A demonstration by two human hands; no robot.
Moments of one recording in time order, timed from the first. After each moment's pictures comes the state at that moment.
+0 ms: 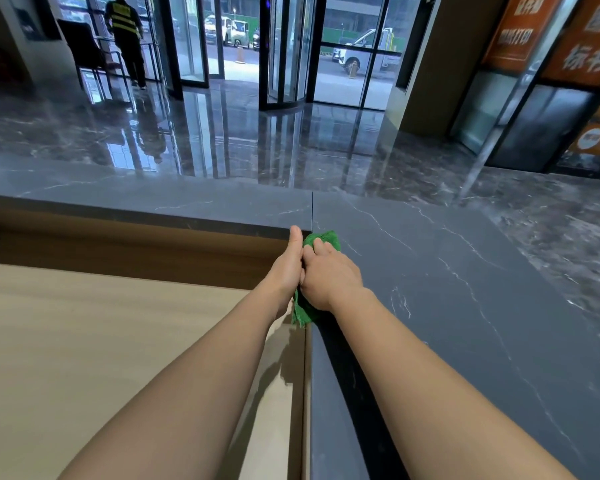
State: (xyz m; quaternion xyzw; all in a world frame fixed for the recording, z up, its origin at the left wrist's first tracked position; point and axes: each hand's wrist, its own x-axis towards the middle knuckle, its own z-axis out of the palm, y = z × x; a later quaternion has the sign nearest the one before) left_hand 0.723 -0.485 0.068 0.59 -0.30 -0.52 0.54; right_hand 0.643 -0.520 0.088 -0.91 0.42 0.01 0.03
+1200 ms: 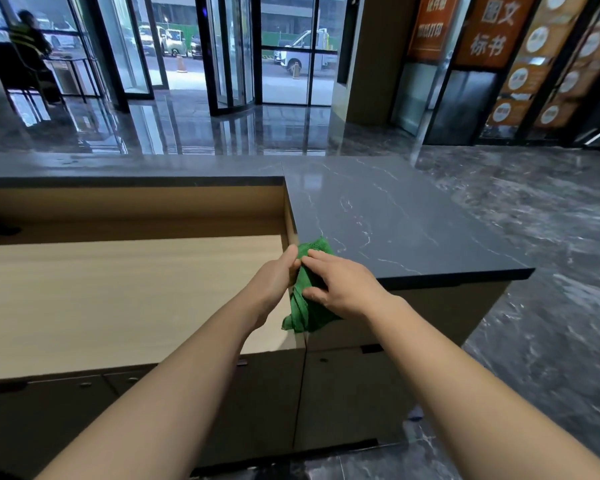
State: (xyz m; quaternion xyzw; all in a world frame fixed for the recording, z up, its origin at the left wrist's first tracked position) left_hand 0.641 -0.217 0.069 0.59 -0.44 -0.50 0.45; right_hand 0.501 -0.253 0.097 -0.91 0.41 -0.04 0.07
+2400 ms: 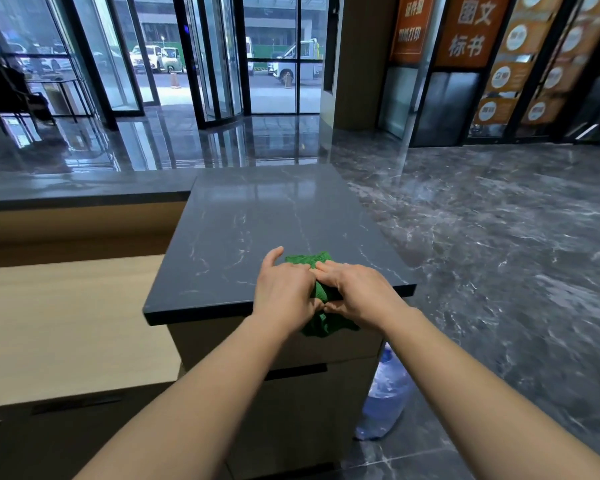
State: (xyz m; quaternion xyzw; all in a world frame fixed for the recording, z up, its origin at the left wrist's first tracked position) left_hand 0.402 -0.323 0.080 0.68 -0.72 0.12 0.10; right_hand 0.261 -0.373 0.085 -0.92 0.38 -0.05 0.02
